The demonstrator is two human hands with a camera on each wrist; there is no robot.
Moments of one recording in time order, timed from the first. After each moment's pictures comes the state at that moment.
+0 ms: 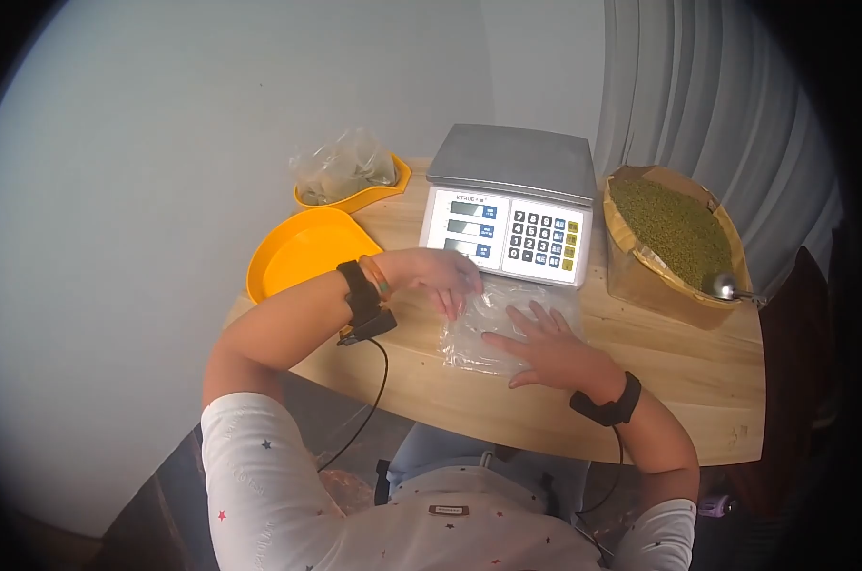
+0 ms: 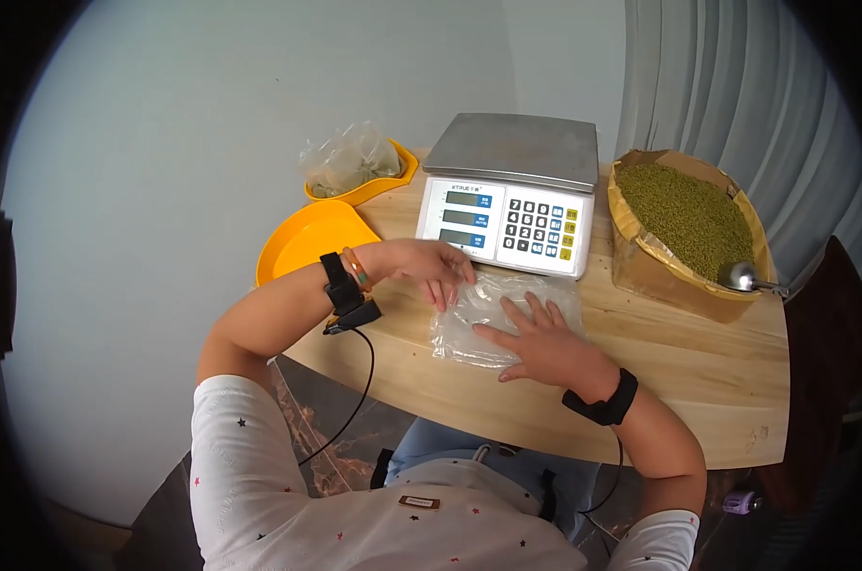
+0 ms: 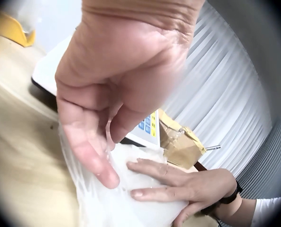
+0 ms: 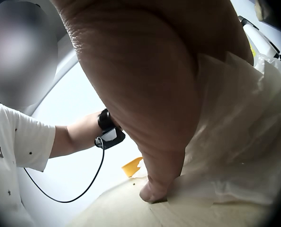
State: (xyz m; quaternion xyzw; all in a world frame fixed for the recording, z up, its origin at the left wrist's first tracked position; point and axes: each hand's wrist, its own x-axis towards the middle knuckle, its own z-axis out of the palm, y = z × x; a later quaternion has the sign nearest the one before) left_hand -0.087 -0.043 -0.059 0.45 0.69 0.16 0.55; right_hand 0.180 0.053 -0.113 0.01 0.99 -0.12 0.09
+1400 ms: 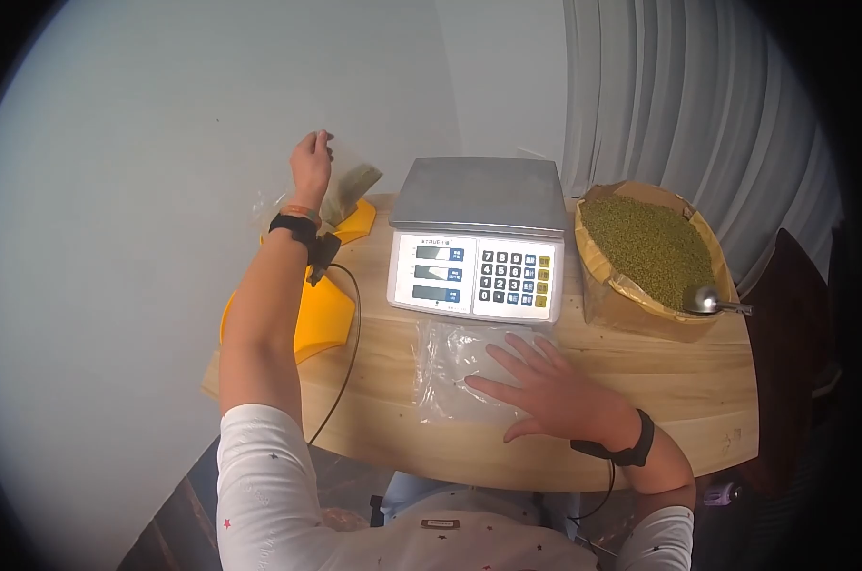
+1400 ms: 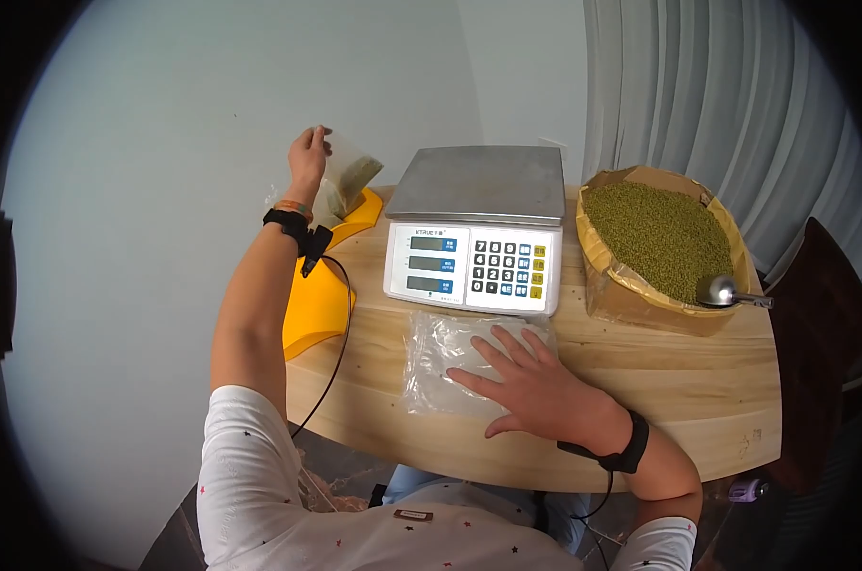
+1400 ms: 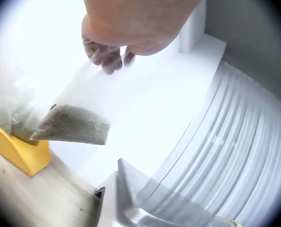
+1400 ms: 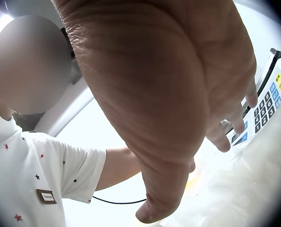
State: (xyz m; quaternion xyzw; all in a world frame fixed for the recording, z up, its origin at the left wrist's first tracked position) left_hand -0.292 0.034 0.024 0.37 0.73 0.55 -0.17; right_hand 0.204 0.053 -0.059 -0.05 0.99 -0.11 0.00
